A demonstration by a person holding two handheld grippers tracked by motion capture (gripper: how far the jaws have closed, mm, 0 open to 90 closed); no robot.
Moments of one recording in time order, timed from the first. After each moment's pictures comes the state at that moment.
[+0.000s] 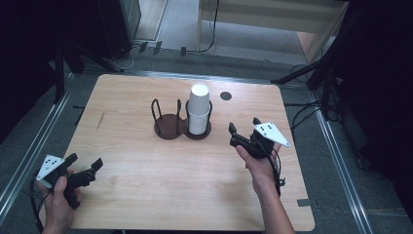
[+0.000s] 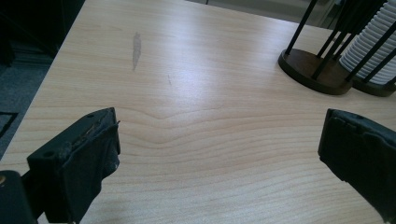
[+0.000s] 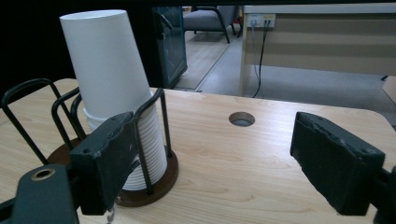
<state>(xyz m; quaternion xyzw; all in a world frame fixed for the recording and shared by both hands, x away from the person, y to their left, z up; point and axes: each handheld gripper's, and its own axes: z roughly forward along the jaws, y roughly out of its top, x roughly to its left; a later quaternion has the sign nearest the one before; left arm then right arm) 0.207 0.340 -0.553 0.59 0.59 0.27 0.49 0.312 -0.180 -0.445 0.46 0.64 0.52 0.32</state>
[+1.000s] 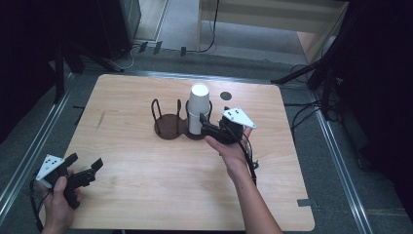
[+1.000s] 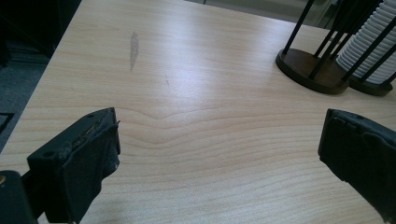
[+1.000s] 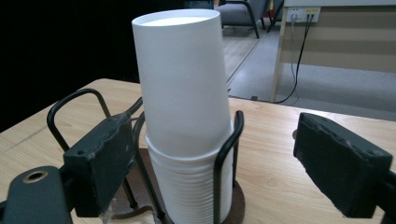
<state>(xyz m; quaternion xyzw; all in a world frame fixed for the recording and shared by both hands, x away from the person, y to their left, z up) 0.207 0.340 -0.553 0.59 0.58 0.27 0.49 0.348 -0.105 -0.446 0.44 0.67 0.53 0.28</state>
